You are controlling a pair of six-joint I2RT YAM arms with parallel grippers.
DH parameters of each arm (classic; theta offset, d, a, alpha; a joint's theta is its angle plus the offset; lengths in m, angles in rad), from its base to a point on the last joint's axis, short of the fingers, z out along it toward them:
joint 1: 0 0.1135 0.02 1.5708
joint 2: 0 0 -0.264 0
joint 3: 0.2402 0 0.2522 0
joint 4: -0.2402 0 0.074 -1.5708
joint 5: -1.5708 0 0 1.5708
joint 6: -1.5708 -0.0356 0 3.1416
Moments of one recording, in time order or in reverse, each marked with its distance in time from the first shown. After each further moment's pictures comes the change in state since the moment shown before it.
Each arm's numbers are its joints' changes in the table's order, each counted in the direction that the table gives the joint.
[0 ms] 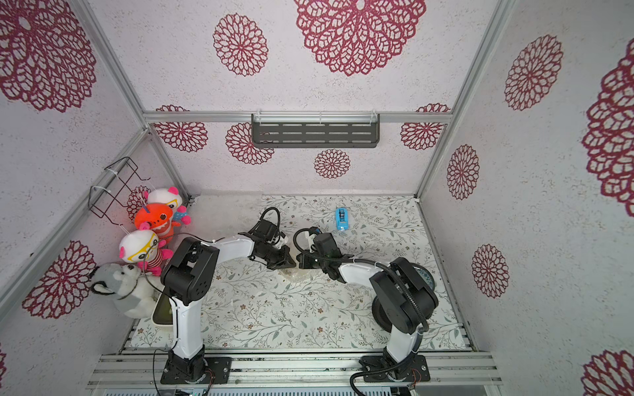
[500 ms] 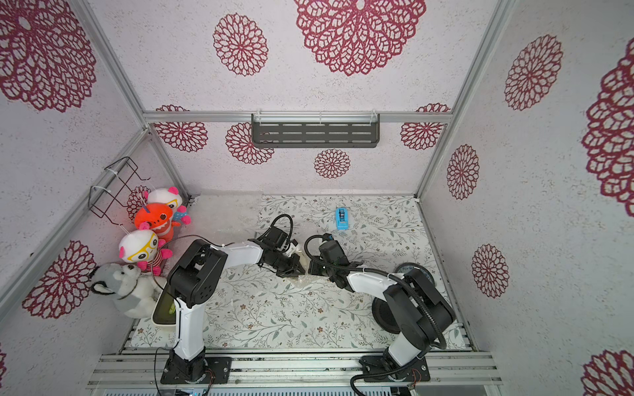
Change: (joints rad) left arm -0.091 -0.005 -0.055 0.074 -0.080 -0.008; right arm 0.007 0.171 -0.169 -0.099 -0.192 -0.073
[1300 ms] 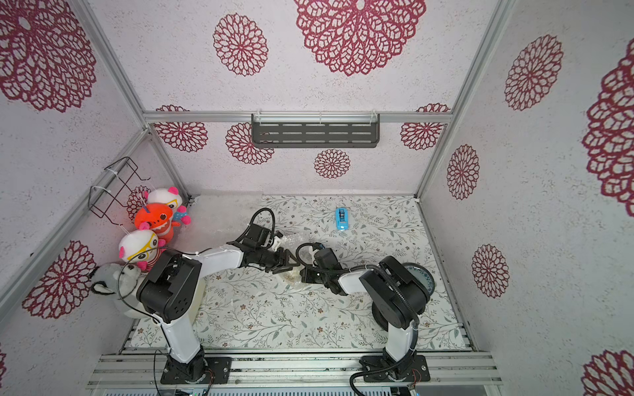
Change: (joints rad) left arm 0.076 0.226 -0.163 0.144 -0.002 0.093; right arm 0.032 -0.221 -0.036 0.283 0.201 -0.018
